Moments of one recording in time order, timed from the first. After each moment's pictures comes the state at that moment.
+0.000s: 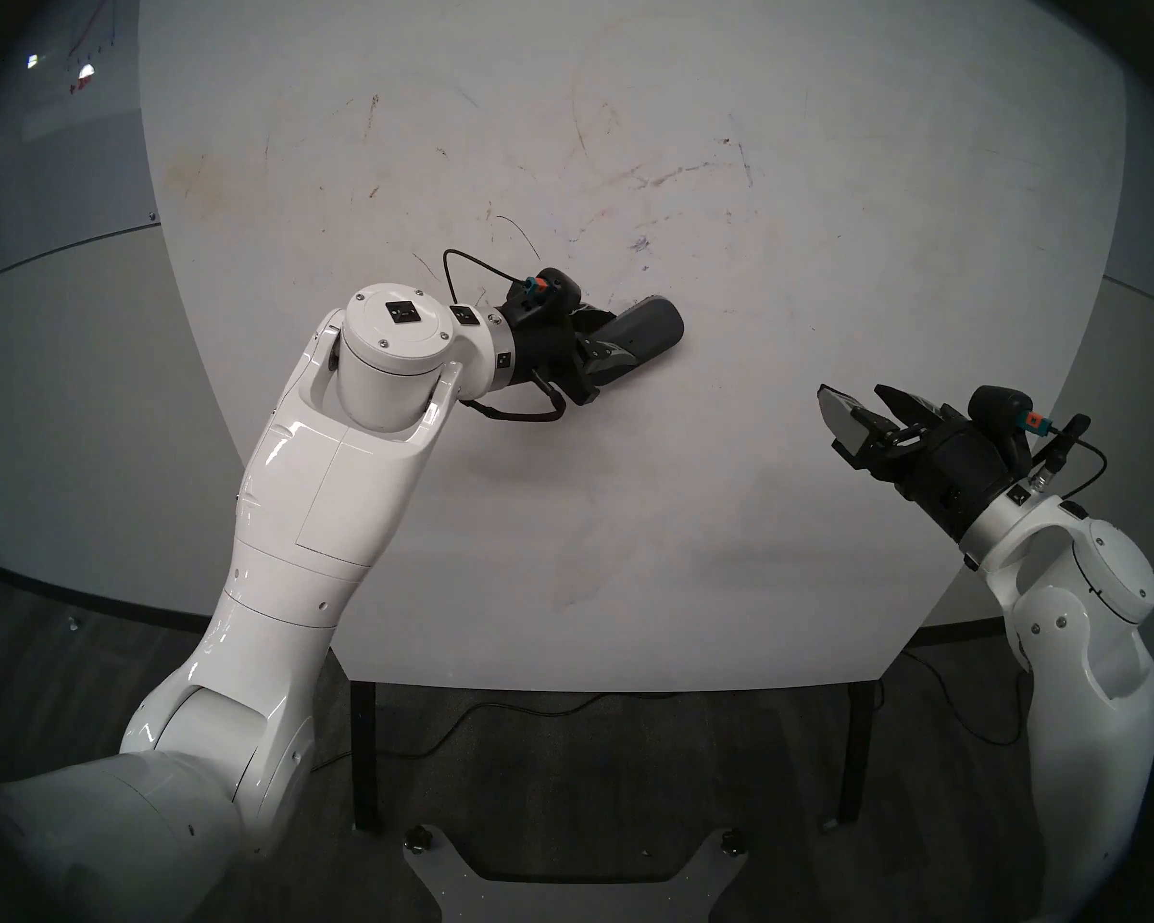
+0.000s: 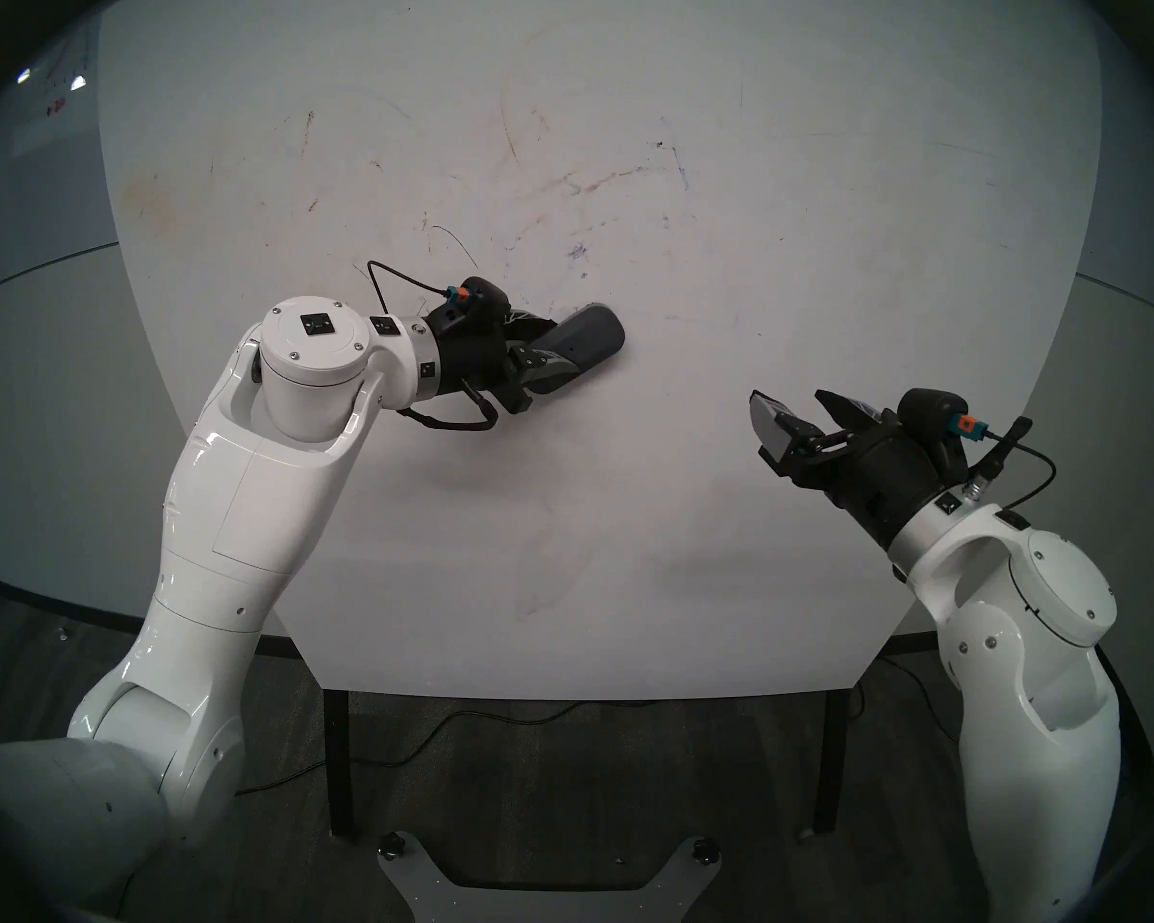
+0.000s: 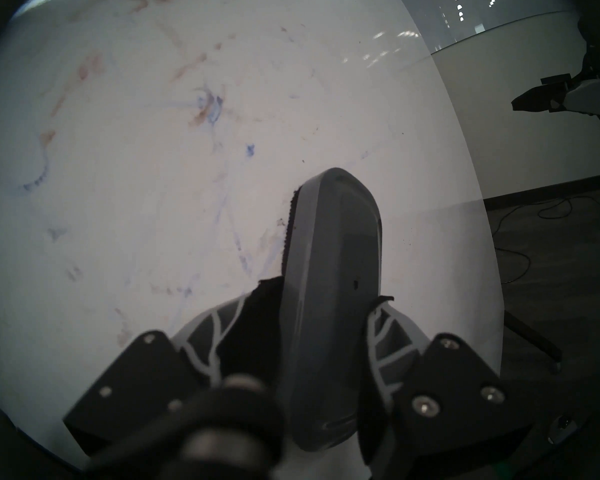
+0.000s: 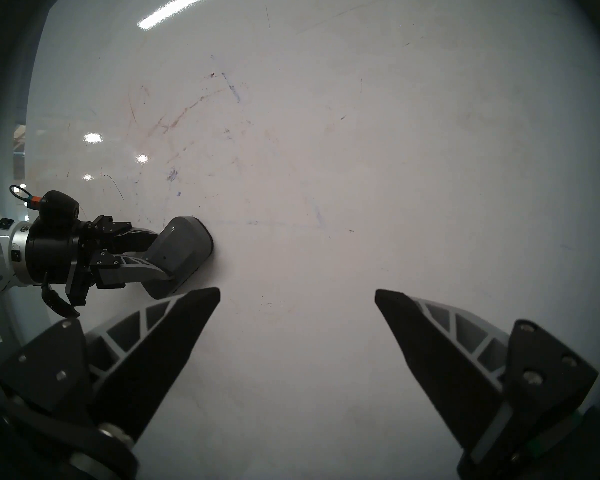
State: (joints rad) left arm 0.95 -1.34 -1.30 -1.74 0.15 0.47 -0.81; right arm -1.85 -1.08 1.92 -2.35 0.77 0.45 0.14
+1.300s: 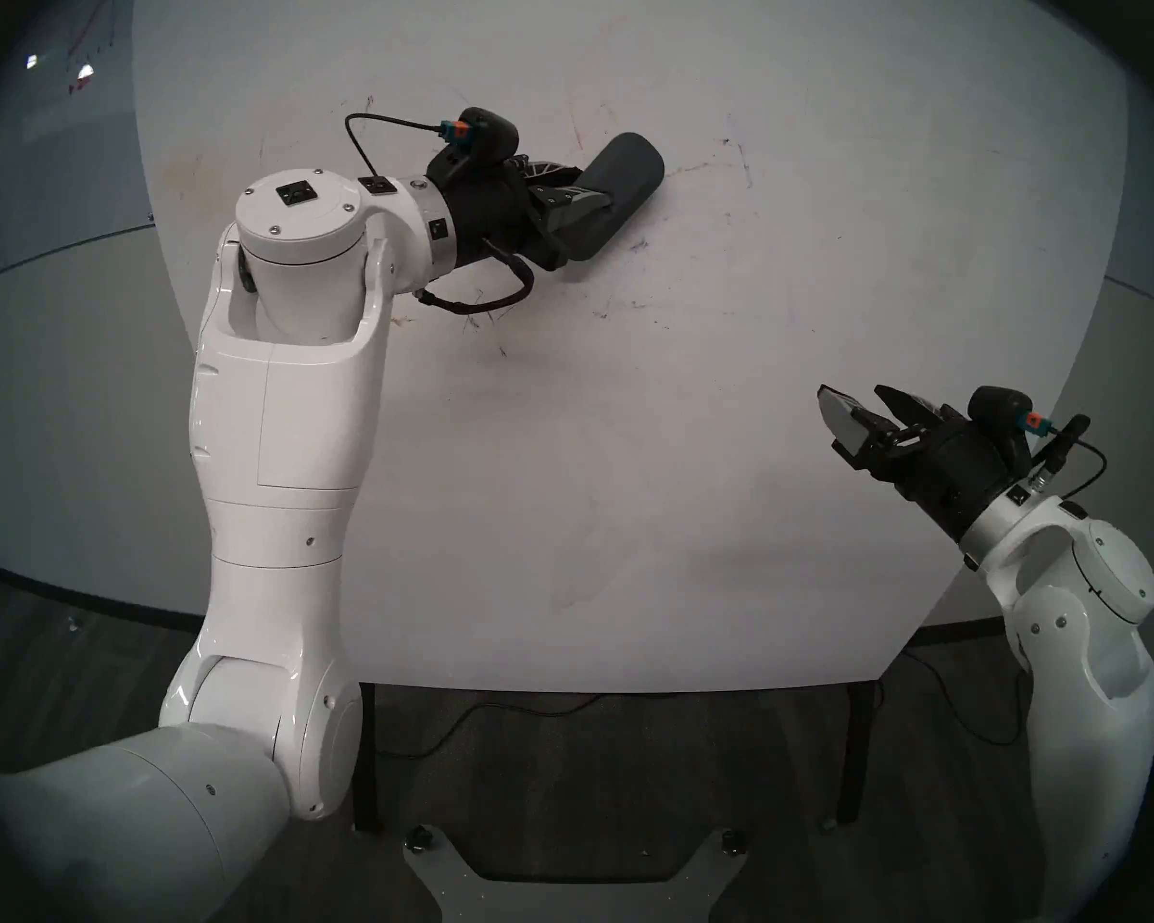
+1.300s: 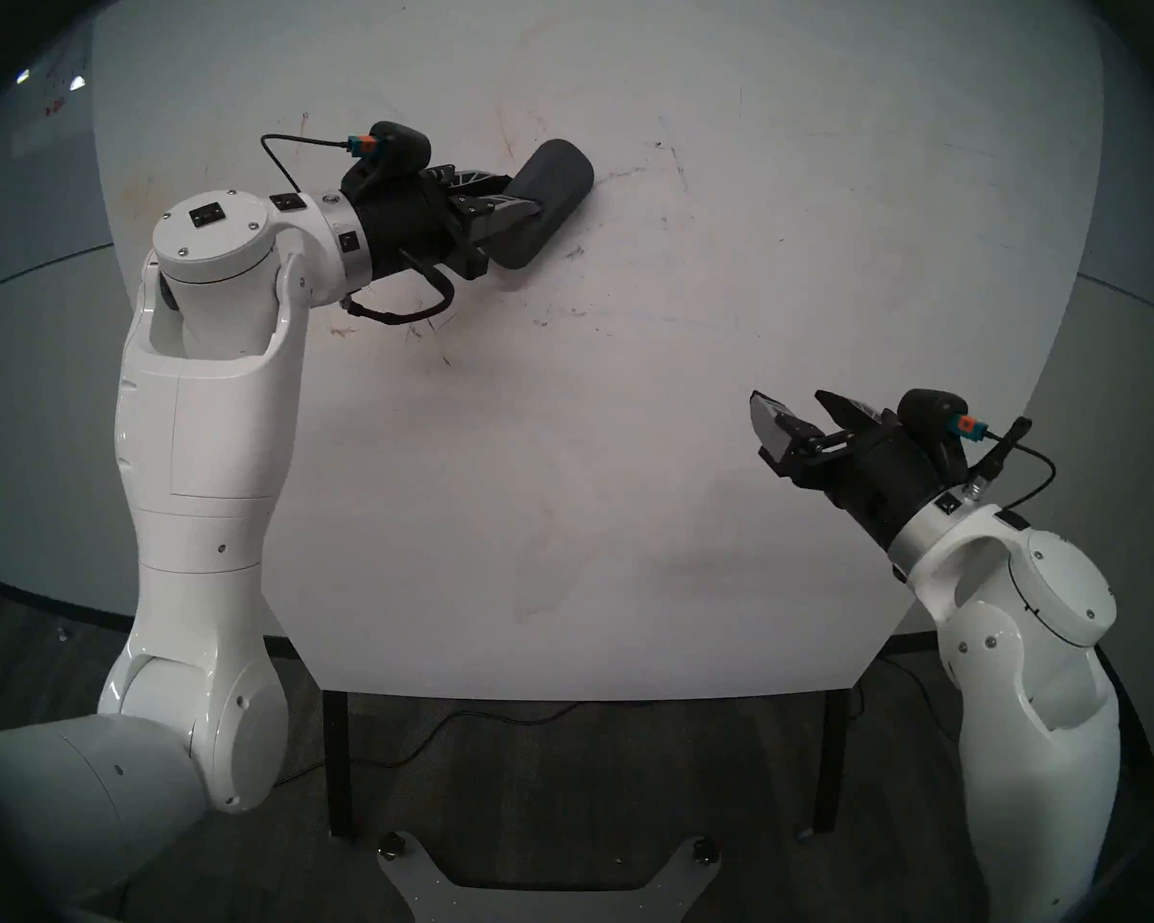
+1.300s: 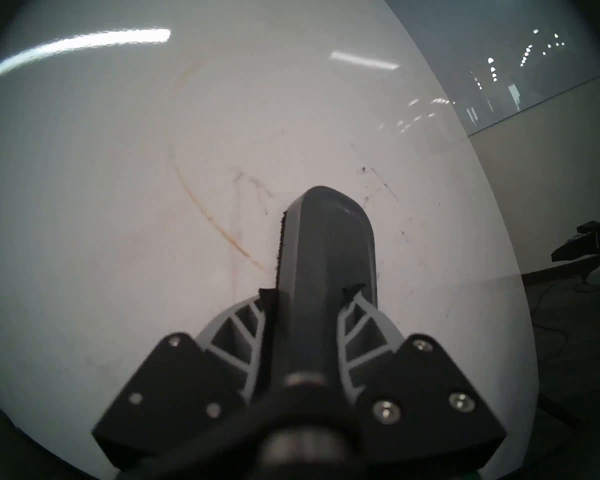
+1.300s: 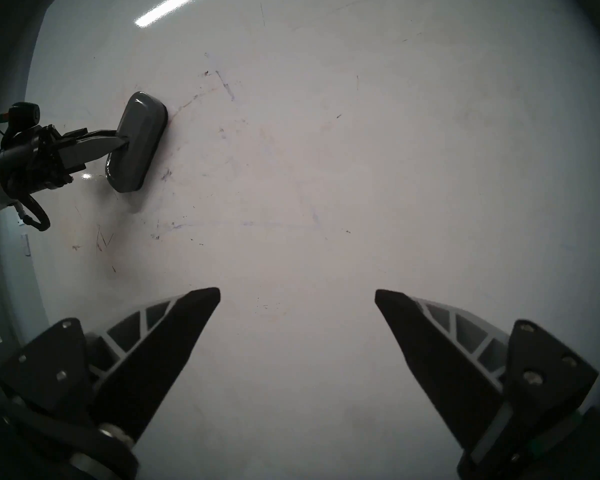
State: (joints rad) left arm 0.87 -1.46 -1.56 -1.86 0.14 0.55 -0.87; right arm -1.85 -1.08 1.92 -2.35 0.77 0.45 0.14
